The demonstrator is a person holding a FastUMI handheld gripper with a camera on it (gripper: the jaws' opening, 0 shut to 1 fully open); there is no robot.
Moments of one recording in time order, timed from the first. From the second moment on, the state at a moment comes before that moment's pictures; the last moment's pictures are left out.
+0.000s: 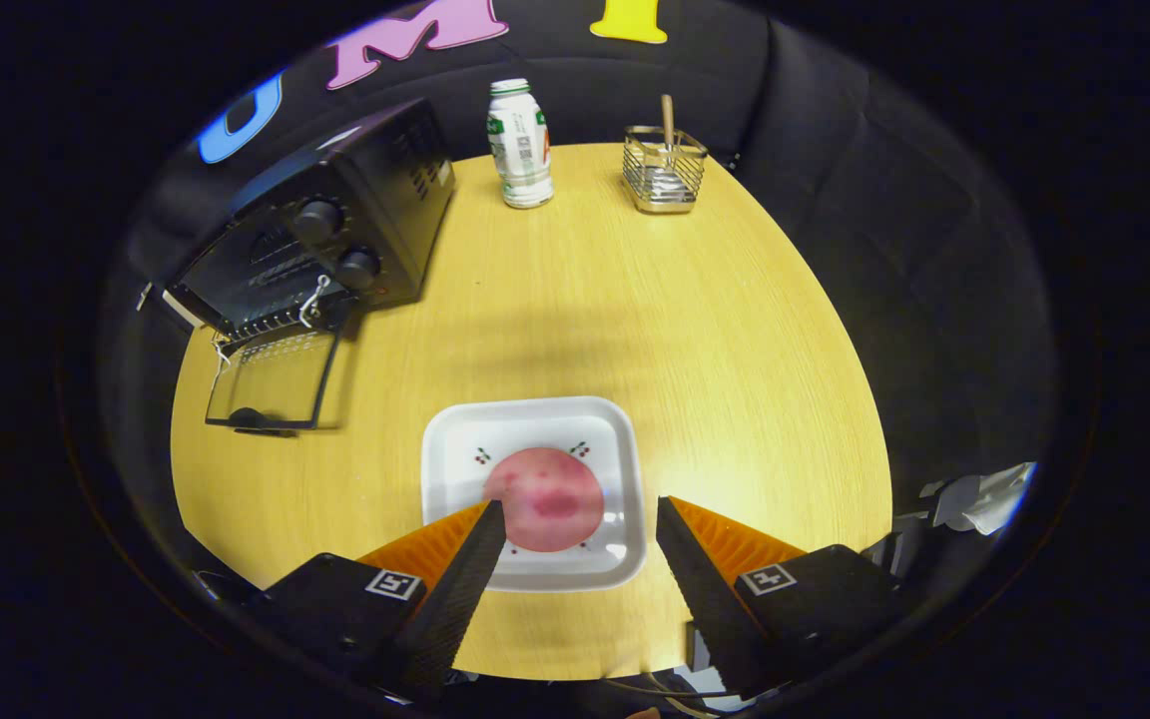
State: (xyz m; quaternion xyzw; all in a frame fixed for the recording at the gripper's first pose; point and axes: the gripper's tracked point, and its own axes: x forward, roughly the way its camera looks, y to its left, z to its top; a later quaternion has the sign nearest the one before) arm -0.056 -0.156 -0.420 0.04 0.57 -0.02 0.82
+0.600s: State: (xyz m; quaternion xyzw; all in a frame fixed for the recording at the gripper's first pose) arm -0.058 -0.160 -0.472 0.08 0.65 0.03 0.75
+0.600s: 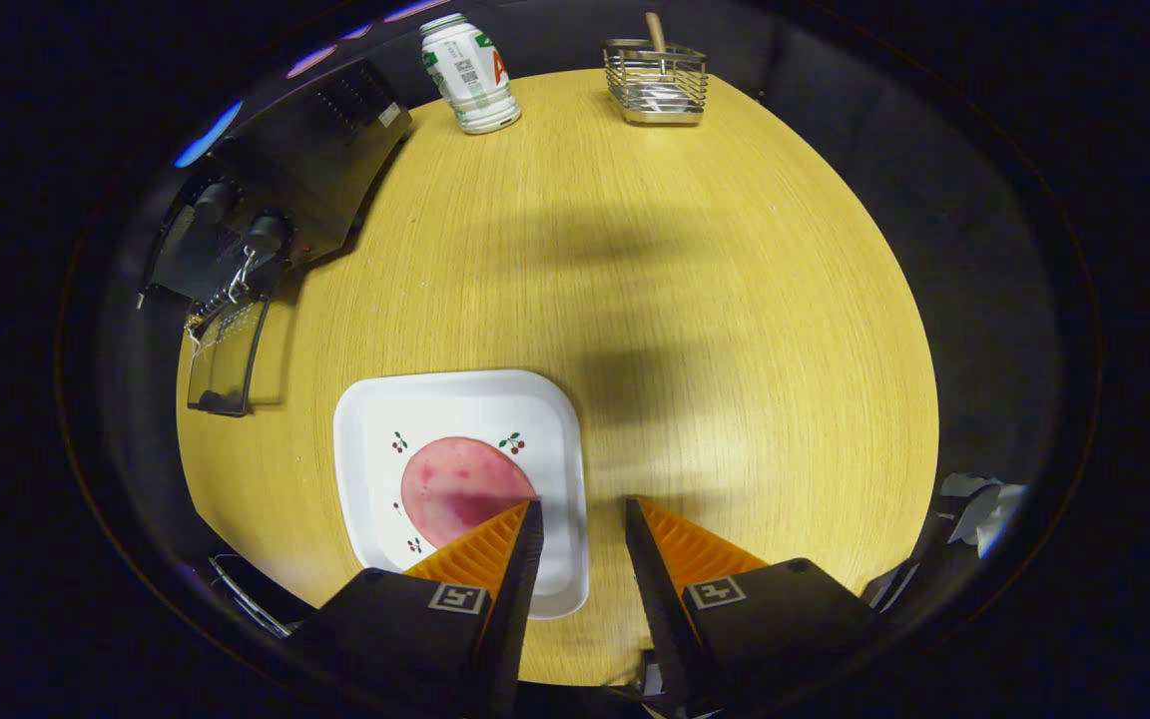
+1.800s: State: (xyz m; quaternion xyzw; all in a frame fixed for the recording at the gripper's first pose) arm -0.079 -0.072 -0.441 0.40 0.57 0.05 0.72
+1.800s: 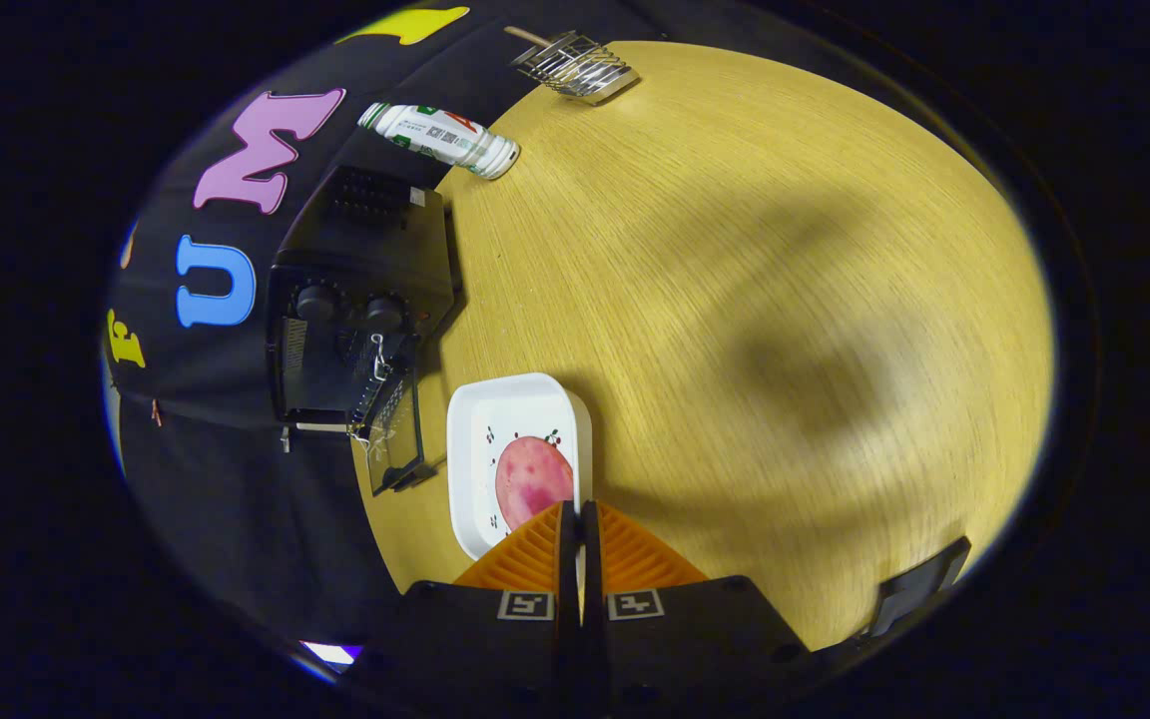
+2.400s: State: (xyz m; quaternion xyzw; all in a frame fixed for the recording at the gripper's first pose) arm -0.077 0.050 -0.366 0.50 0.48 0.02 0.72
